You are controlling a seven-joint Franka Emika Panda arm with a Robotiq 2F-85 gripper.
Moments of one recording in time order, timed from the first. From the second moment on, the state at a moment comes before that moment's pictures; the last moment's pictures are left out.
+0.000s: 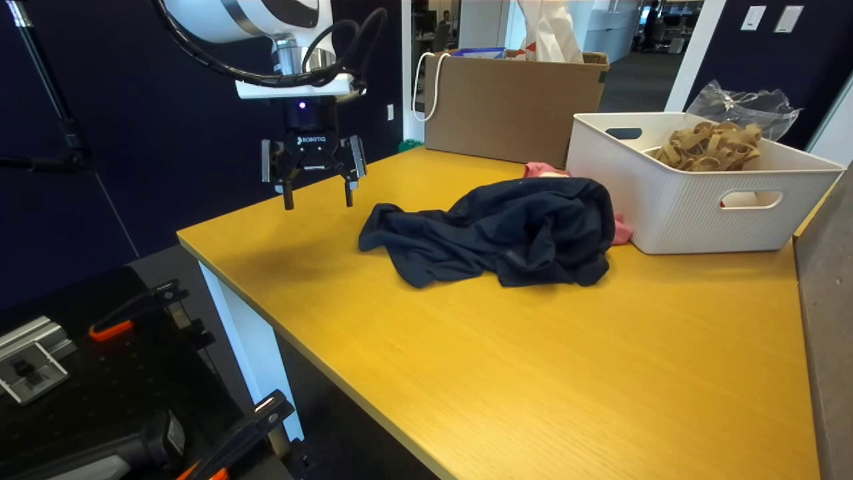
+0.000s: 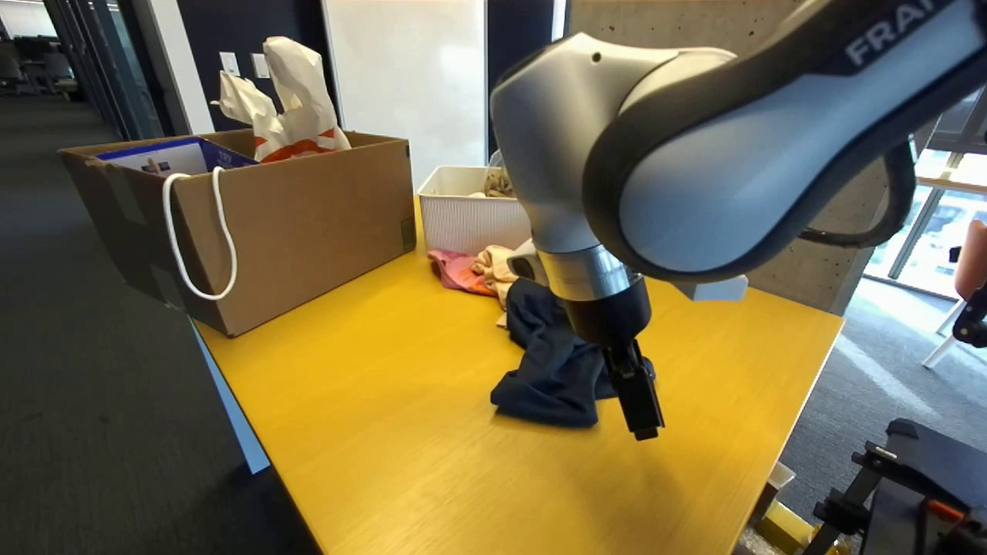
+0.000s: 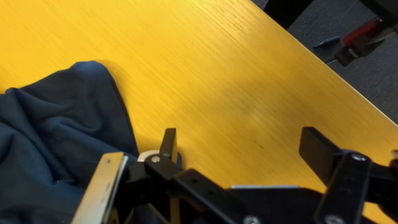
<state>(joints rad) 0.15 0.56 0.11 -1.84 -0.36 2.07 -0.32</state>
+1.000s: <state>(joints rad) 0.01 0.55 0.09 -1.91 -0.41 2.36 -0.64</state>
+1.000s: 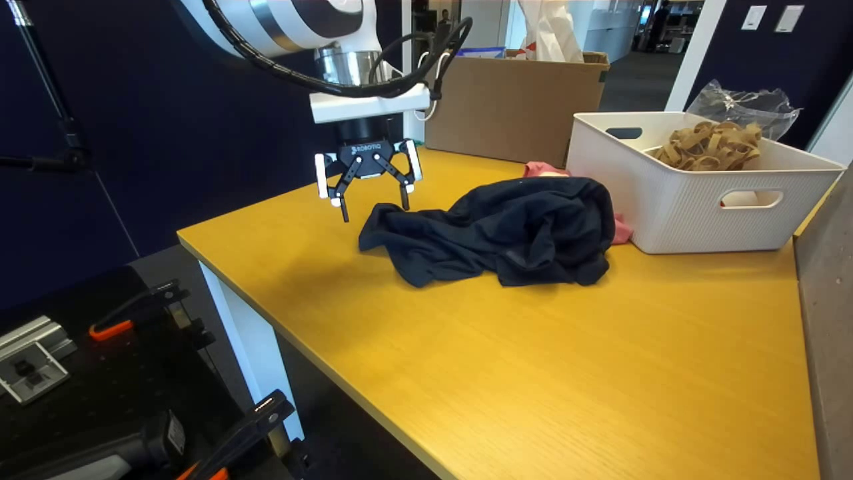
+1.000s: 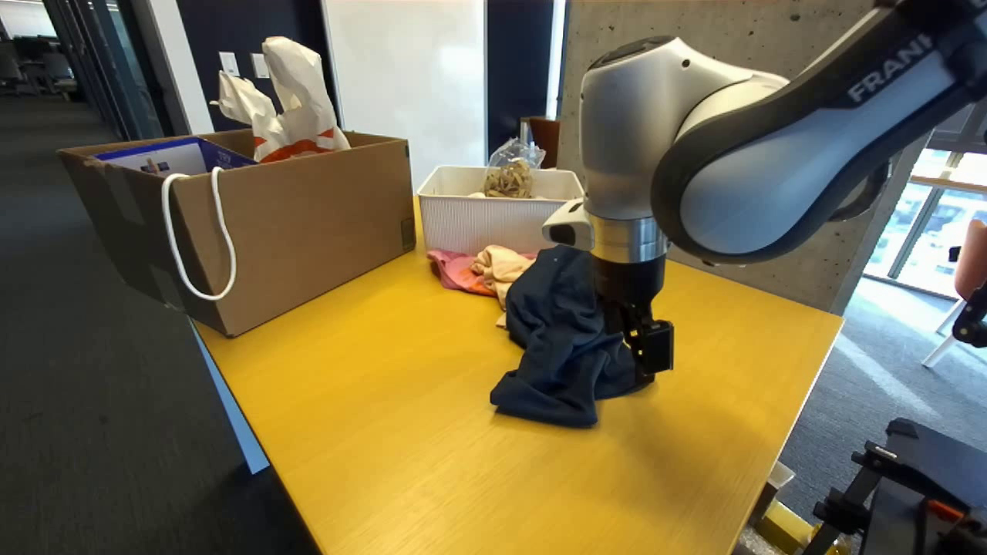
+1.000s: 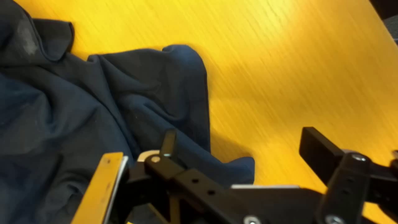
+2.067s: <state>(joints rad) 0.01 0.95 0.11 -1.46 -0.32 2.36 -1.00</state>
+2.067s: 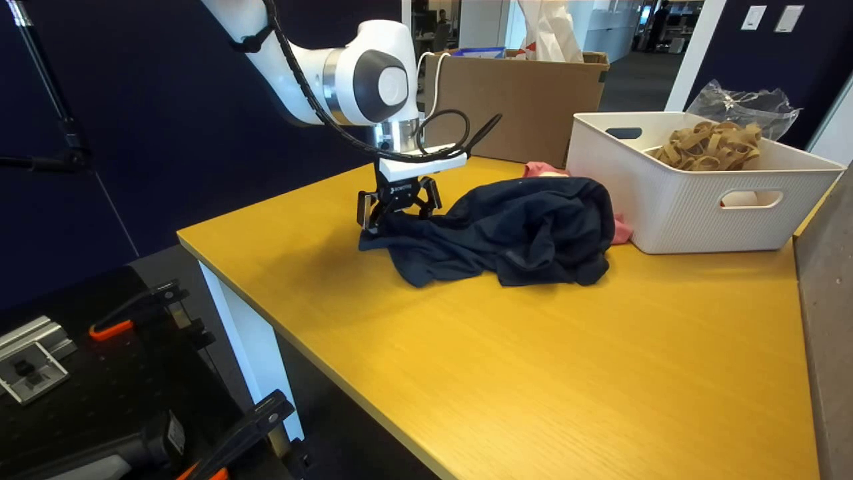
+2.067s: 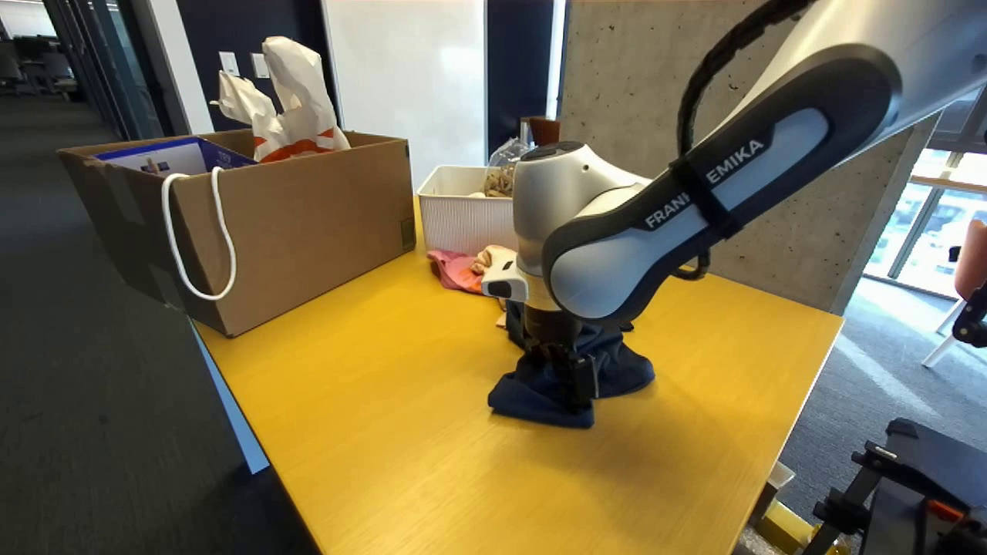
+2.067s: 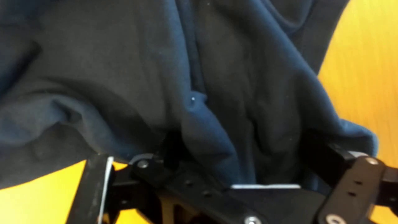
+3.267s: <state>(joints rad) 0.26 0.99 0.12 -1.43 -0.35 2.32 -0.95</state>
